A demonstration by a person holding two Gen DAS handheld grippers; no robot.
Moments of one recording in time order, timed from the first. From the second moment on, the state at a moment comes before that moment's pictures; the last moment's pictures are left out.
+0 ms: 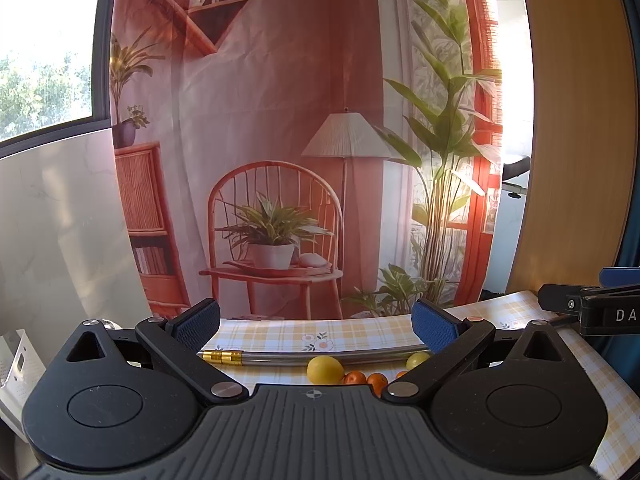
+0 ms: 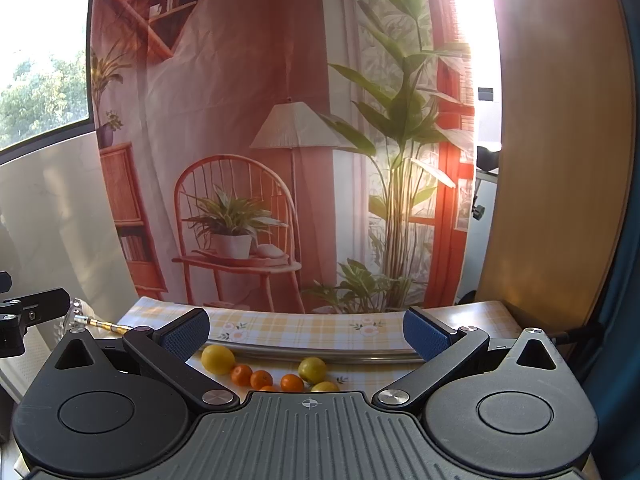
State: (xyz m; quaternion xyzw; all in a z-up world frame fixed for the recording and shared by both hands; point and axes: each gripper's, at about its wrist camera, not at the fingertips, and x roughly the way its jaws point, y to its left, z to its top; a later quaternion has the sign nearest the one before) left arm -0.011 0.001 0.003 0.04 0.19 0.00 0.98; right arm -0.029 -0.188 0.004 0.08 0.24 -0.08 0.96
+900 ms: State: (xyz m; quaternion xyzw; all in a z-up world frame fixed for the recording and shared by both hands) left arm -0.021 0.000 0.006 0.04 0.18 0.00 0.98; right arm -0.035 -0.184 0.020 0.07 0.23 -0.08 0.97
